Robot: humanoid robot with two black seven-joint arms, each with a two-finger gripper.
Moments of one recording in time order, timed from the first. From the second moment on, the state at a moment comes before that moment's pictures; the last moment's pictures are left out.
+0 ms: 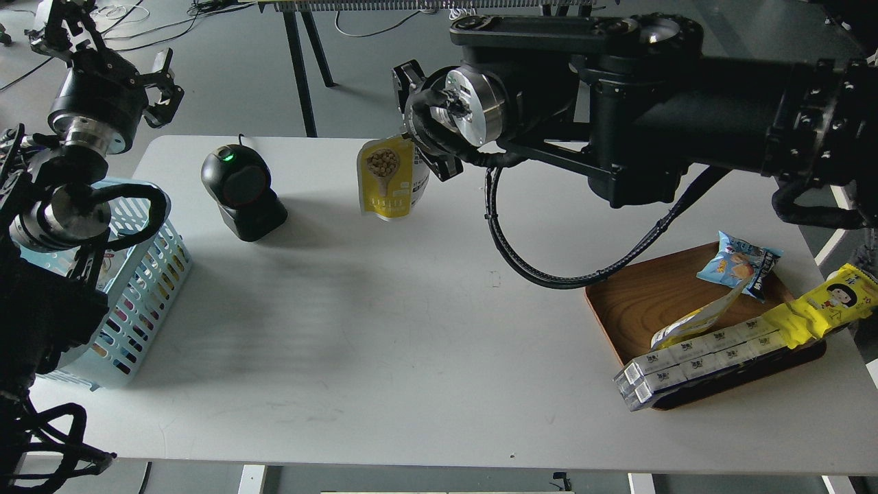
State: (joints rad) left arm -0.61 0.33 -1.39 -0.93 0.44 -0.16 -0.11; right arm 1.77 0.00 -0.22 1.06 0.50 -0.49 -0.49
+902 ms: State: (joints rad) left arm -0.61 0.32 -1.39 -0.93 0.44 -0.16 -0.11; right arm 1.63 0.00 -0.23 1.04 0.49 -0.49 -0.49
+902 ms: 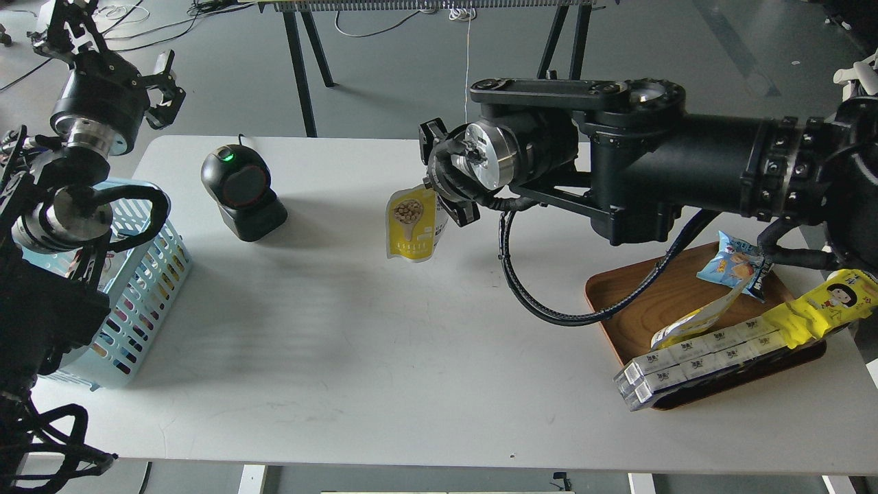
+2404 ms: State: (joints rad) left arm -0.64 0.76 -1.17 -1.20 0.59 -0.16 -0.09; right arm 1.25 -0.59 0.47 1.01 0.37 -0.04 -0.37
